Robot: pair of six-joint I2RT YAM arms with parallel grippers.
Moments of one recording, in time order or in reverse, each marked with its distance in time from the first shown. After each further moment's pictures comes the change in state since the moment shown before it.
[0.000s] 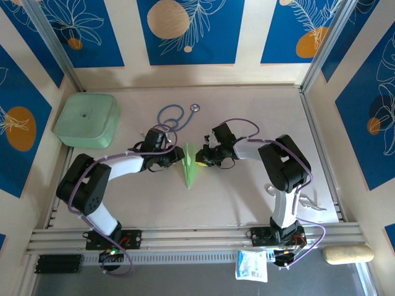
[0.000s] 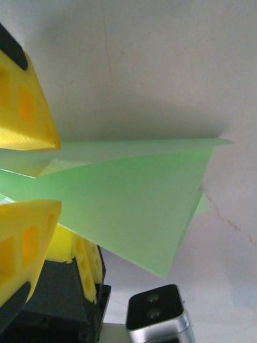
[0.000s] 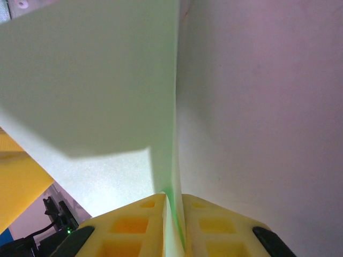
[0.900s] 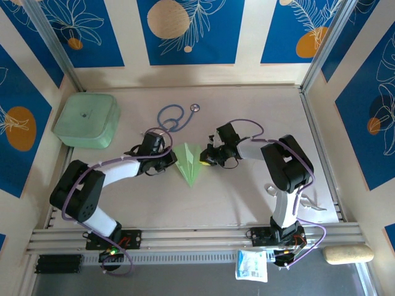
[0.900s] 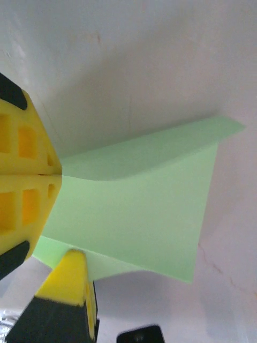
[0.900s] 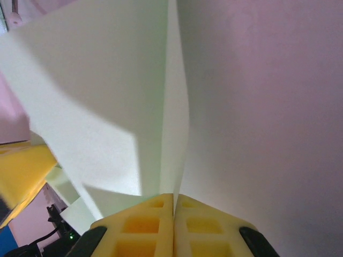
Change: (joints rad) left arm -0.003 -0.089 -0.077 -0.049 -0.130 -0.057; right arm -0.039 -0.017 -0.032 0.002 0.006 0.014
